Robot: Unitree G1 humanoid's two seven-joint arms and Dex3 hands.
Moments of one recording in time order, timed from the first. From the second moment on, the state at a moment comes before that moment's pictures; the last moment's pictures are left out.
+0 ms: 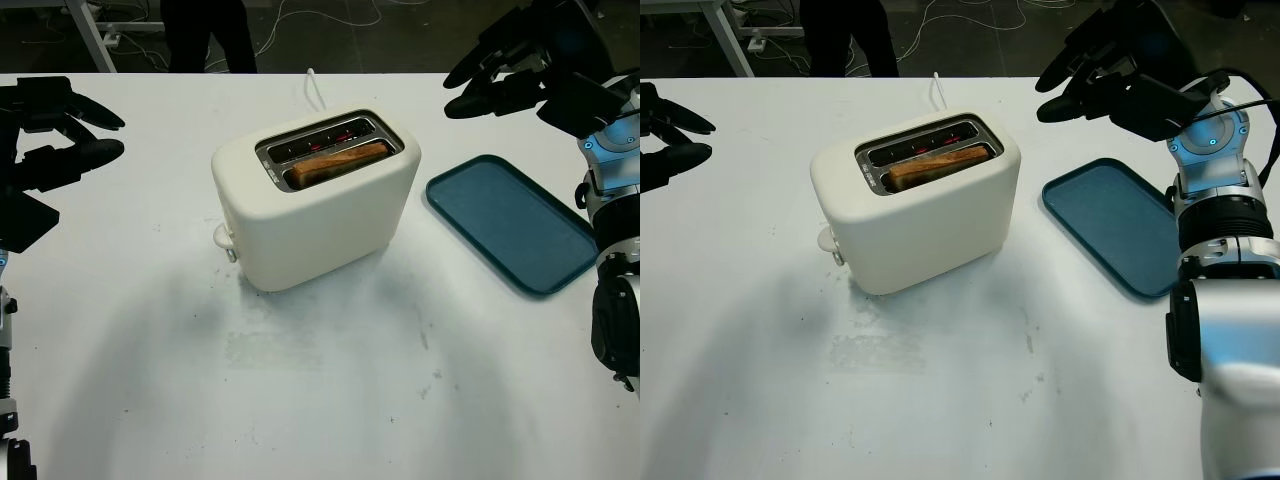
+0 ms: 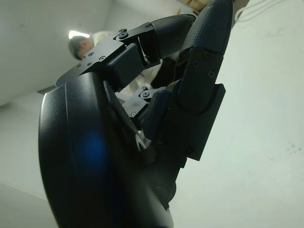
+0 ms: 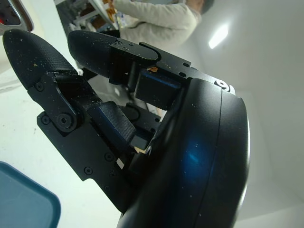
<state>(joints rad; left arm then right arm) -0.39 0.65 0.30 0.23 0.05 -0.48 -0.17 -1.10 -0.58 0.01 1.06 -0.17 -0.76 0.34</state>
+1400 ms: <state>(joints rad) -0.39 0.65 0.32 0.25 0.04 -0.51 -0.18 -1.09 -0.57 0.02 0.98 -0.17 -0.72 0.35</state>
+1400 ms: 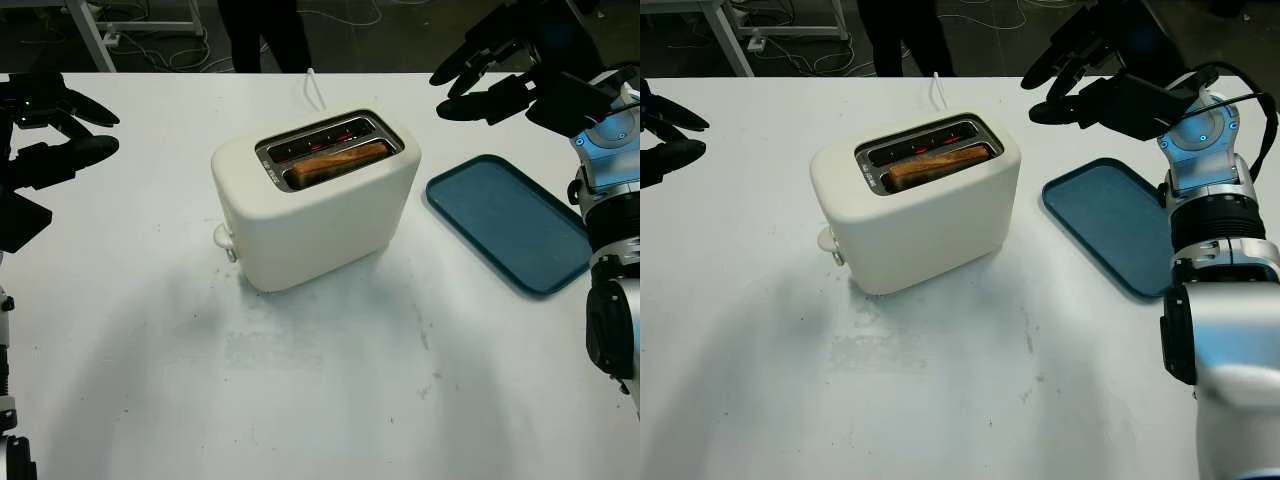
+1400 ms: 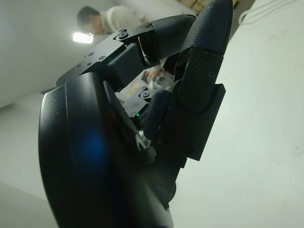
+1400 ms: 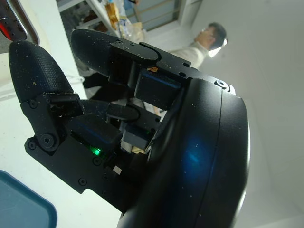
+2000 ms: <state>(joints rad) -0.36 0.65 0.32 0.24 0.05 -0.50 -0.15 -1.06 -0.57 0.00 1.00 -0.16 -0.73 0.31</state>
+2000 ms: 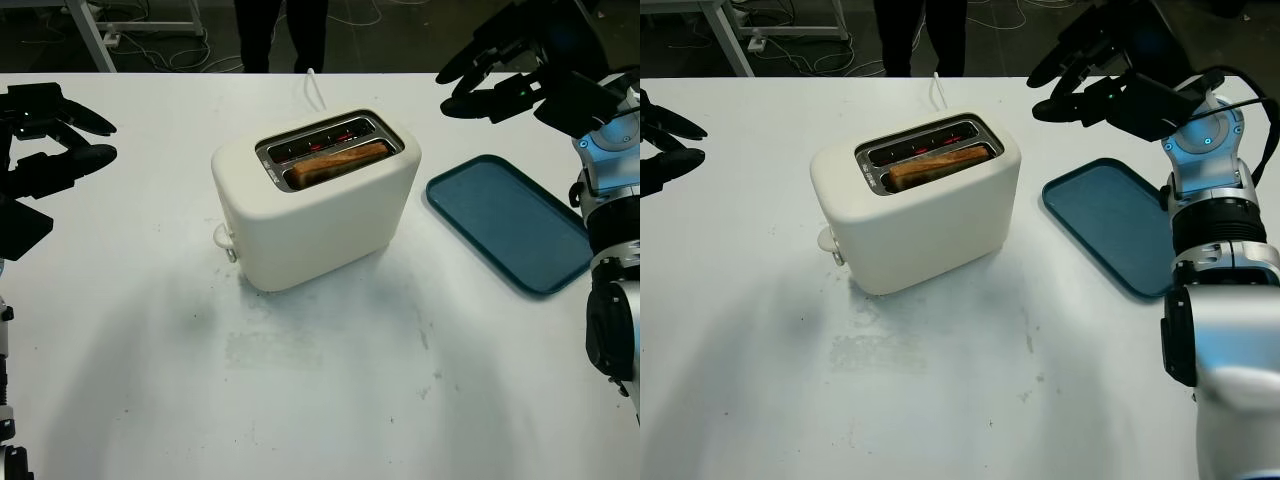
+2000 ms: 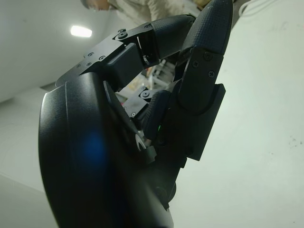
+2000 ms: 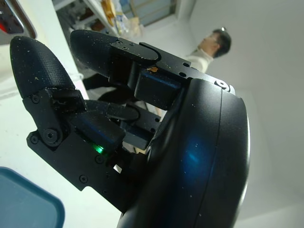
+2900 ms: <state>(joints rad) -0.37 0.65 0.29 0.26 0.05 -0.50 -0.18 -1.05 -0.58 0.02 1.05 -0.20 -0.74 0.22</state>
